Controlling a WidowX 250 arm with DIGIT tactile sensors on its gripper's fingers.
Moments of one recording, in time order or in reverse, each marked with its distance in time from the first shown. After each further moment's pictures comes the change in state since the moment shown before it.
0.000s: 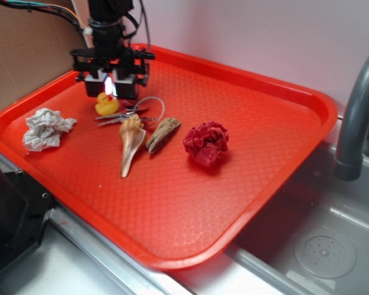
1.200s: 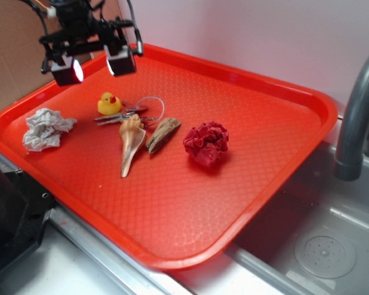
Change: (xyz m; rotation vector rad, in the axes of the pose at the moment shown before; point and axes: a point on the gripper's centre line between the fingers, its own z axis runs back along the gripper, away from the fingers) arm -0.019 0.013 0.016 -0.102 -0.057 0.189
